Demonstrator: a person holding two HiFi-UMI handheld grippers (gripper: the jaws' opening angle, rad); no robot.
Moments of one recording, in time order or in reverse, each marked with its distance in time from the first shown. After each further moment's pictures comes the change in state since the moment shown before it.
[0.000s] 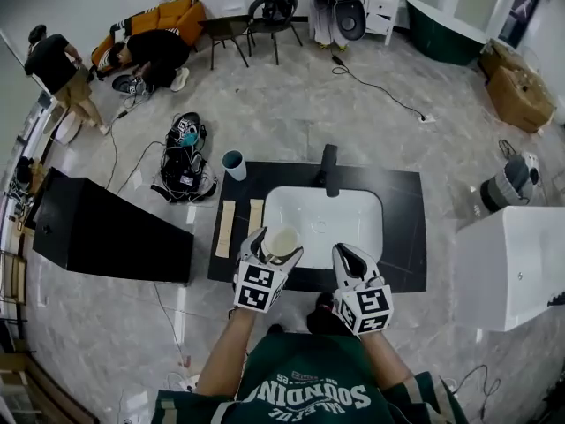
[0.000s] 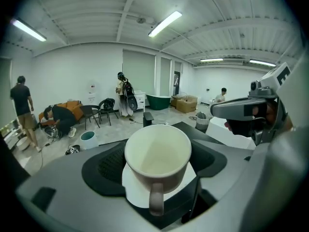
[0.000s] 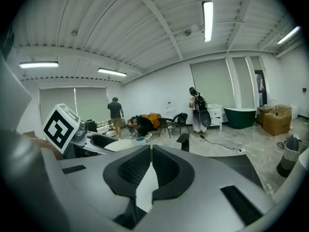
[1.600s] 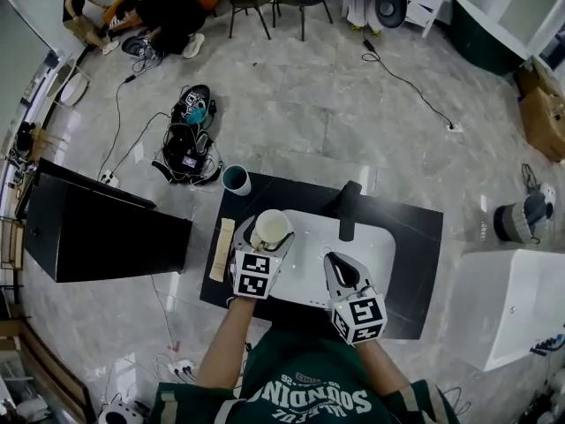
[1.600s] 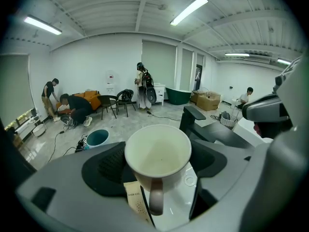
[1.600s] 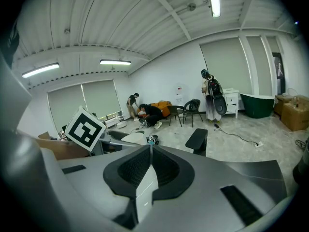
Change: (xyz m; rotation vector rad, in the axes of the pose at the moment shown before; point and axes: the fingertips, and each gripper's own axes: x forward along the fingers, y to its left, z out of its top) left arm 0.144 0.157 0.006 -0.133 0.095 0.195; right arm 0.175 -0.048 0.005 0.016 0.166 0.174
